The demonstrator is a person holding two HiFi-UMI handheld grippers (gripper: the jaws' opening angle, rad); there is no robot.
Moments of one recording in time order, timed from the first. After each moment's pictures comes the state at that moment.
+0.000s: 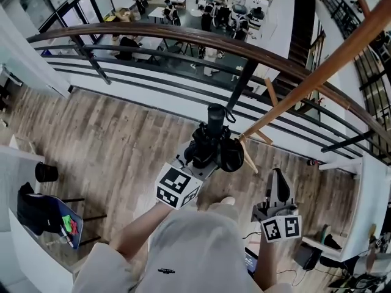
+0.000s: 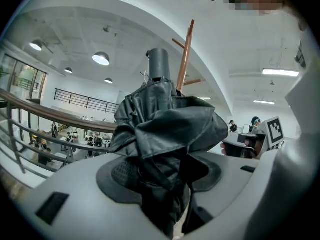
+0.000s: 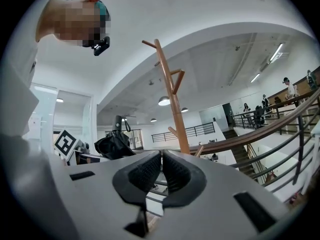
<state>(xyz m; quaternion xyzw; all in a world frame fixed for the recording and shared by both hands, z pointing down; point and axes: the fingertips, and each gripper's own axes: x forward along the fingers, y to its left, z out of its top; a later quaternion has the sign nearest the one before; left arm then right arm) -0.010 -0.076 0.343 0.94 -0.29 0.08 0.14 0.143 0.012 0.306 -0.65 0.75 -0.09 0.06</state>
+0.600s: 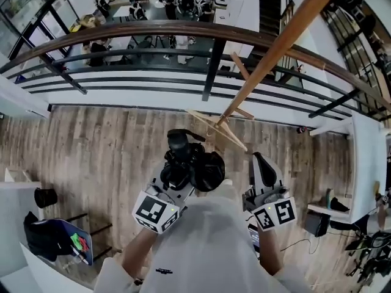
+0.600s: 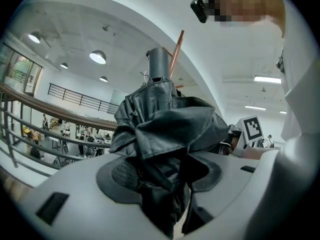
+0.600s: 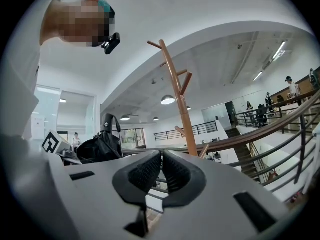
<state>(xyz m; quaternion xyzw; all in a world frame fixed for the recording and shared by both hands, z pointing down) -0.026 0.000 0.350 0.95 -0.25 0.06 0.16 0.123 0.029 0.311 -0.63 0.77 -0.09 0.06</state>
